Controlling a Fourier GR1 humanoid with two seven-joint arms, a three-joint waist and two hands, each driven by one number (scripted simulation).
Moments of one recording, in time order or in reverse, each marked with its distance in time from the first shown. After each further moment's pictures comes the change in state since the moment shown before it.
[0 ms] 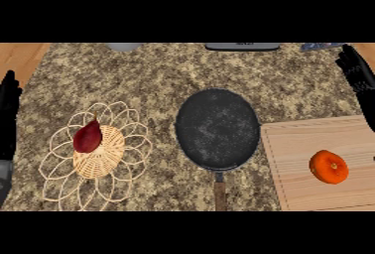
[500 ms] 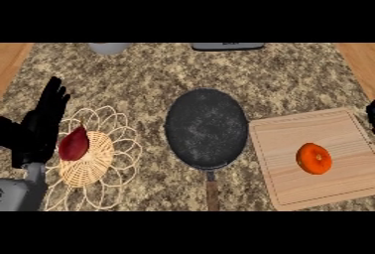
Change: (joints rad) left arm 0.000 -0.163 -0.031 -0.081 0.186 -0.096 0.063; right arm 0.144 -0.061 -0.179 0.044 -0.154 0.117 -0.115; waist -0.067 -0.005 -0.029
